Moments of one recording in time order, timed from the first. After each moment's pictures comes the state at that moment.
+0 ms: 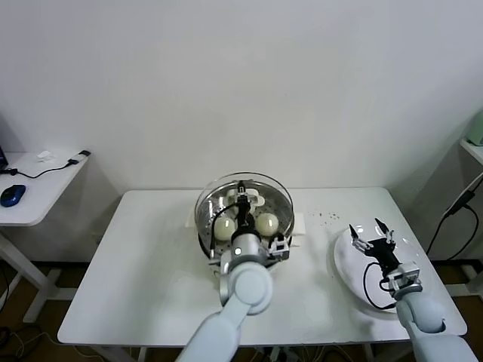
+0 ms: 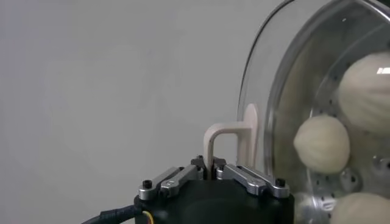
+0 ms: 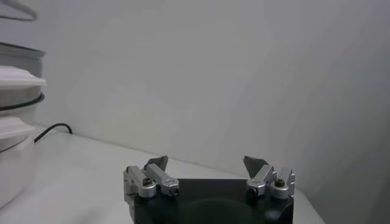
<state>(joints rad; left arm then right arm) 0.90 -1.58 0.12 -1.74 1.70 0.74 0.38 -1.13 1.04 0.51 1.37 0.33 0.18 -0.16</state>
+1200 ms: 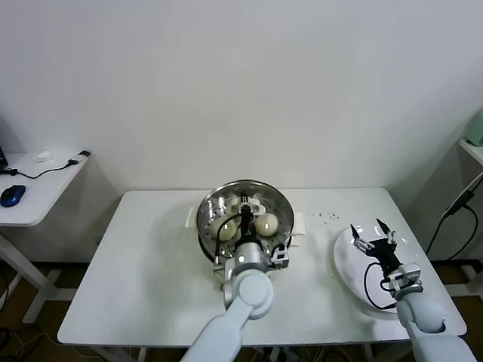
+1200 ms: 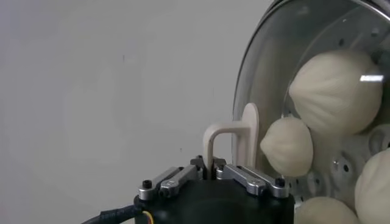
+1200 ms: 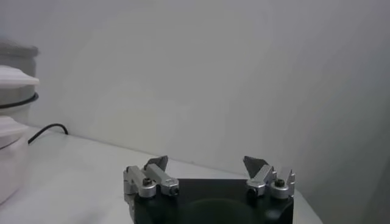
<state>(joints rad) 0.91 -1.58 0.12 -1.63 1.64 0.74 0.26 -1.12 1.06 0.53 1.35 0.32 0.19 -0.18</state>
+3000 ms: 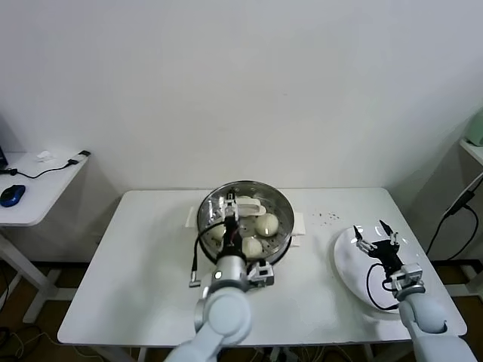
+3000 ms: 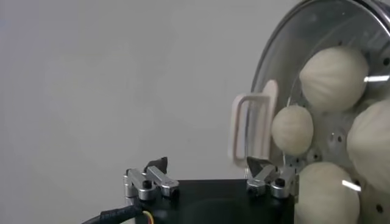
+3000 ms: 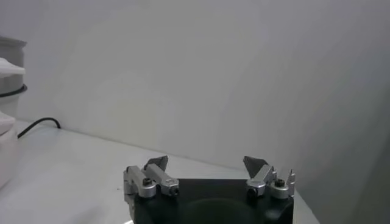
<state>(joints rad) 1.02 -1.42 0.14 -1.93 1.54 0.74 0.33 -1.12 1.07 0.56 1.34 0.30 0.17 -0.19</state>
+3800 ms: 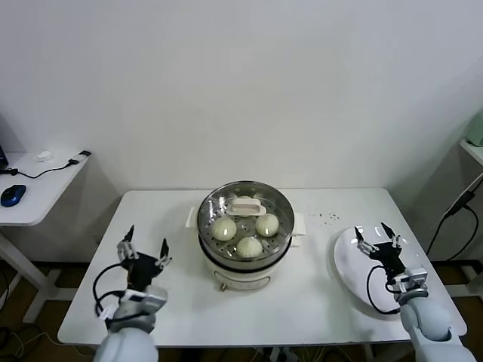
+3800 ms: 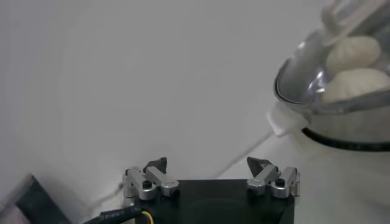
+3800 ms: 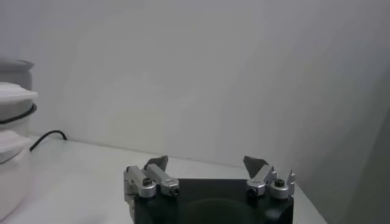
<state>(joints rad) 1.48 -1.33 -0.42 -2.15 0.51 0.48 -0.13 -1.19 1.10 0.62 1.45 0.33 0.09 -0.19</state>
